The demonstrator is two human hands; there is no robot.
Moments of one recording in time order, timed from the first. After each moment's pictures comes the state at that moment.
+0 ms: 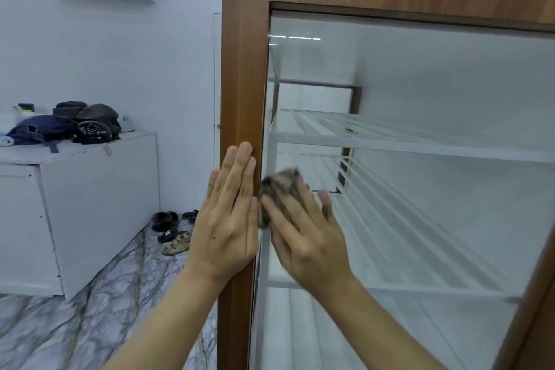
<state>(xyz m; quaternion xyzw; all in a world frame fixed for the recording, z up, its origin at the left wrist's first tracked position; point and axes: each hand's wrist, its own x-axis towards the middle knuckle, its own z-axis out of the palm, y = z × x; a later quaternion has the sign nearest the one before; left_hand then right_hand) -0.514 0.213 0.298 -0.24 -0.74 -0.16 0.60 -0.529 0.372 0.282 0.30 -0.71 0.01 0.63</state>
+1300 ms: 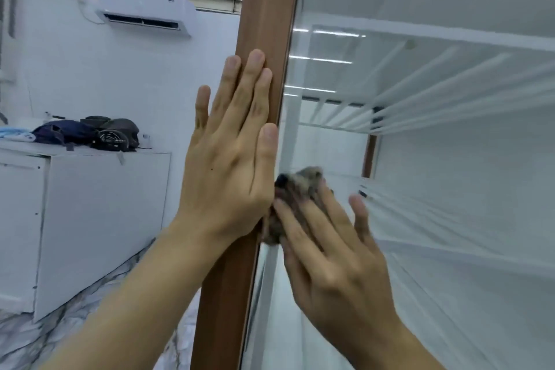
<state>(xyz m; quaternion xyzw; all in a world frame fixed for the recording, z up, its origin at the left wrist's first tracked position) -0.521 0.218 0.219 -0.19 -0.70 -0.16 0.67 -0.530 0.378 0.143 0.32 -0.68 0.01 0.66</state>
